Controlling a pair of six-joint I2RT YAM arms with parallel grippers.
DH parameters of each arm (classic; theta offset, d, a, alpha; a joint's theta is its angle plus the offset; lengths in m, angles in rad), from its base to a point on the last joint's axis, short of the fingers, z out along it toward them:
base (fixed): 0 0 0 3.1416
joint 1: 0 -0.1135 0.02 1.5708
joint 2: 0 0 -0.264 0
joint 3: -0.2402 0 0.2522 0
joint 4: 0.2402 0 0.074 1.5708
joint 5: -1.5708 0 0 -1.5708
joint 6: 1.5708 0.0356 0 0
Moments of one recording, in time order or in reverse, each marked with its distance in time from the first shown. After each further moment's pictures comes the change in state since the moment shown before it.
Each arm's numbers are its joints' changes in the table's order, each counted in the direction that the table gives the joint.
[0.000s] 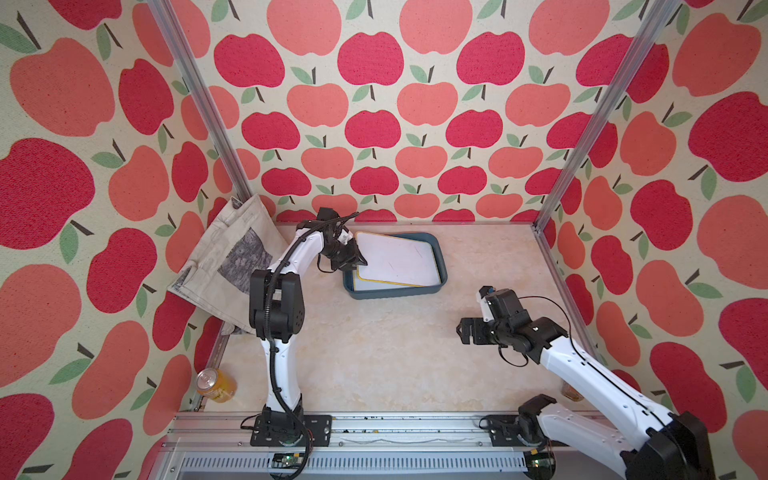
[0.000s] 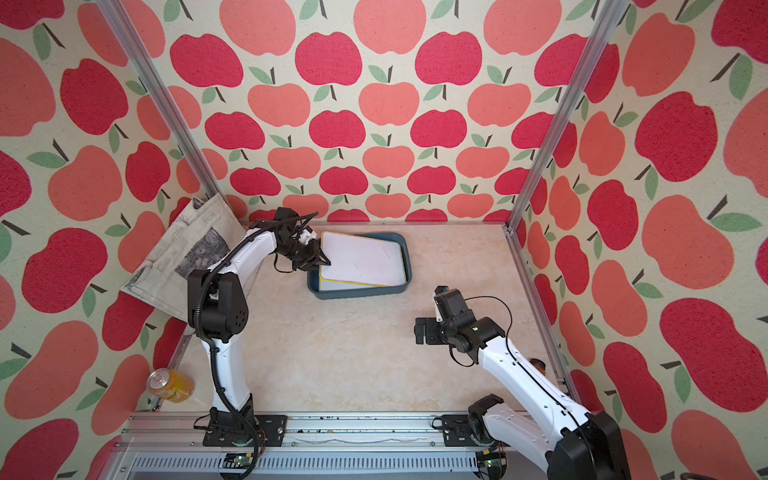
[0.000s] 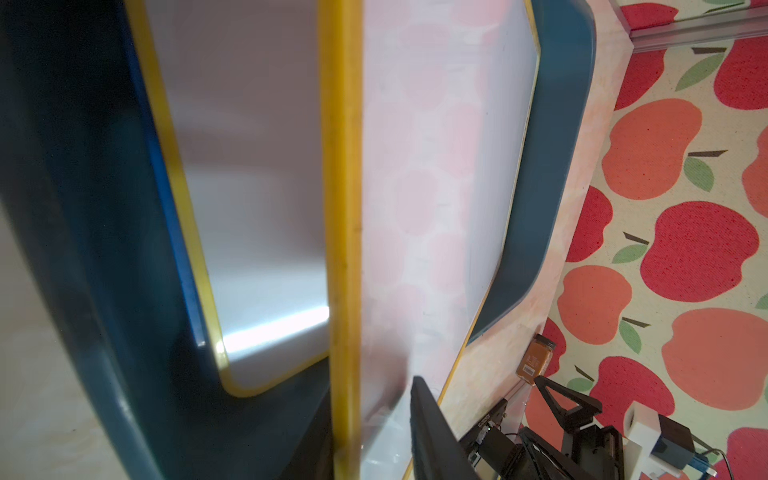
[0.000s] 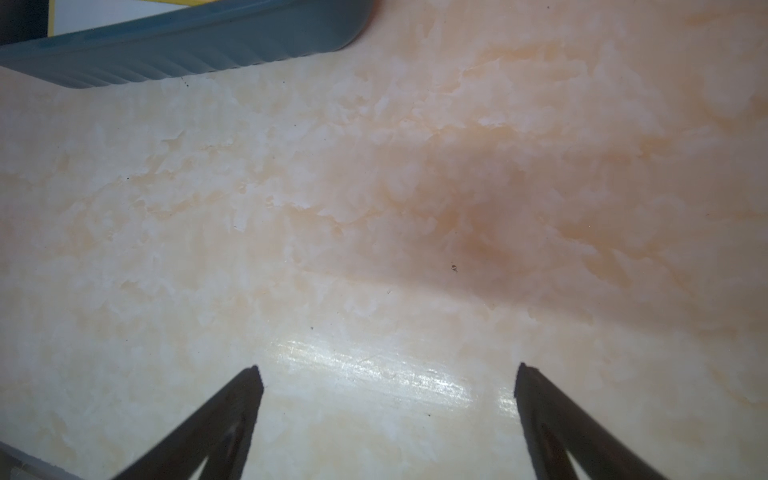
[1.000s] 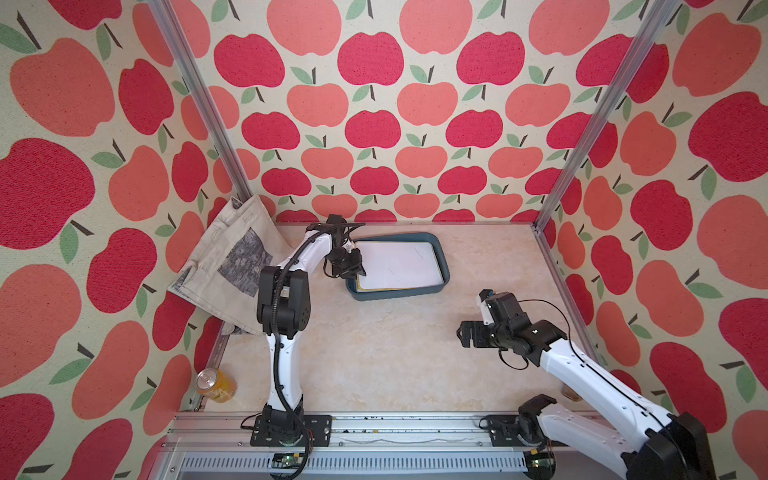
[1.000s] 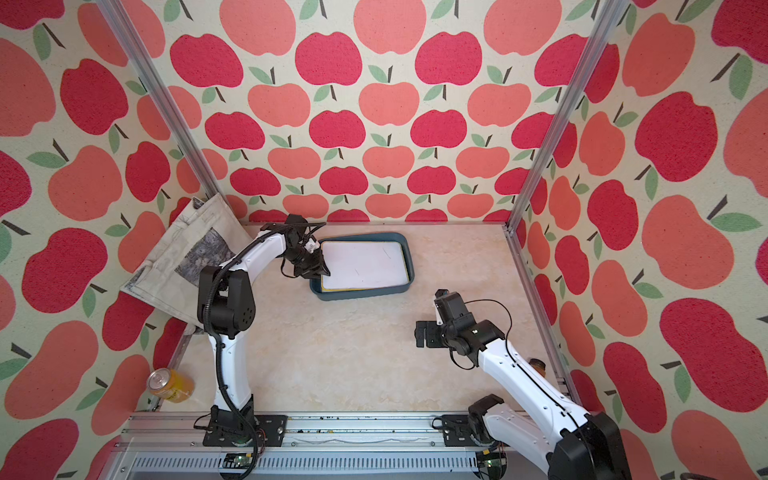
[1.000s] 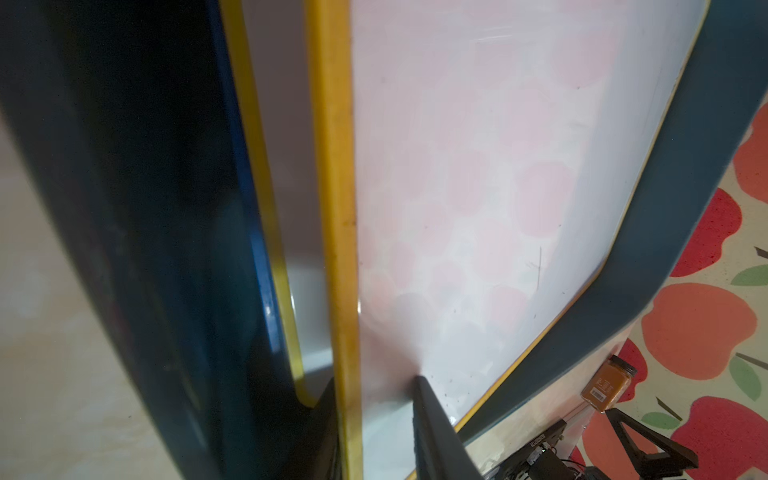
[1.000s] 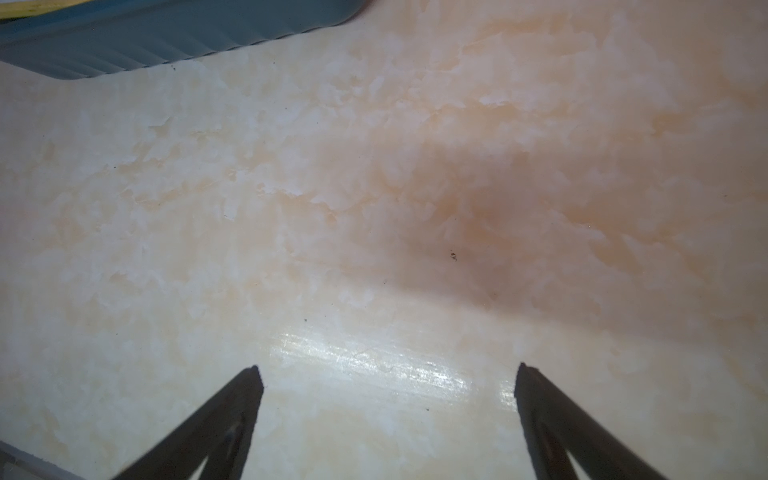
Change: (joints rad) left arm 0.045 0.064 -0.001 0.064 0.157 0.025; right arm 0.000 -0.011 0.035 -0.008 0.008 0.006
